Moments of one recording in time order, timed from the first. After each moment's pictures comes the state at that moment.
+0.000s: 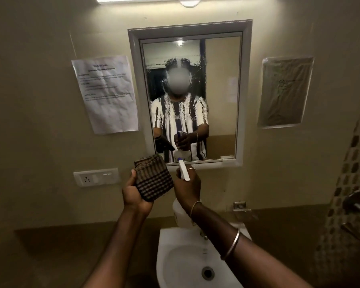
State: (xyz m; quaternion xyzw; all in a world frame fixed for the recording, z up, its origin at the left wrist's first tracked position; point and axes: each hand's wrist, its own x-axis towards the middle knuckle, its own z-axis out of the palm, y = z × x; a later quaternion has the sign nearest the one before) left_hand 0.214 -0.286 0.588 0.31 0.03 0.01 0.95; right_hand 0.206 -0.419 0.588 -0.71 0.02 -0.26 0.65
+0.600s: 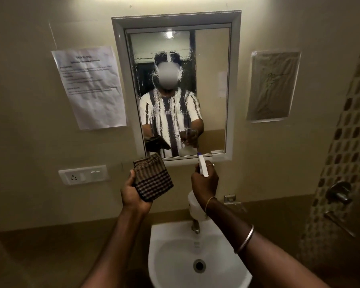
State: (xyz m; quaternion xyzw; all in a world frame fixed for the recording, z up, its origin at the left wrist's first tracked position) left_hand 0.223 -0.311 0.568 0.31 0.04 -0.02 0.95; right_hand 0.214 -0.493 0.573 -0.68 0.12 -0.34 0.63
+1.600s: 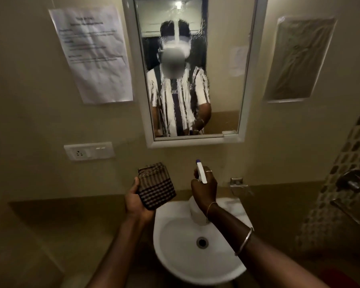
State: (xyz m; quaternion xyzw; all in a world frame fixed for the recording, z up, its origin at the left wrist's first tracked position) left_hand 0.195 -0.284 0.488 0.31 0.10 -0.06 0.94; right_hand 0.212 -0.467 0.480 -0.75 0.09 -0.23 0.61
